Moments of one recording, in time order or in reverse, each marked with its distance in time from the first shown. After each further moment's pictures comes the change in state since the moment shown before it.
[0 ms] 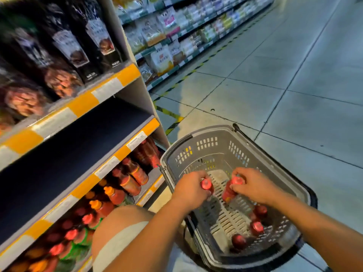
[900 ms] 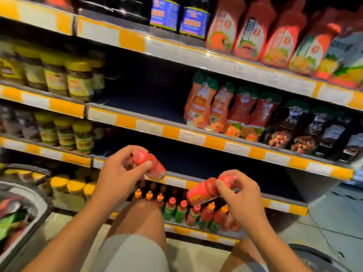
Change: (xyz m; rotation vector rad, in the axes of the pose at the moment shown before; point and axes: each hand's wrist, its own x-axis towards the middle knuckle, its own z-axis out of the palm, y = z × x) left_hand -0.472 -0.241 -0.191 -0.535 1.500 -0.166; right_hand -0.073 -0.473 0.143 0.251 -0.012 -0.916
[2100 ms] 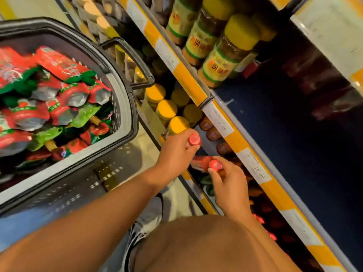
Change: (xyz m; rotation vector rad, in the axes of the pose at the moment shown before) left_hand -0.002 -0.316 -0.068 0.272 0.329 -0.554; right_hand 0.048 0.062 0.410 -0.254 -0.764 -0.288
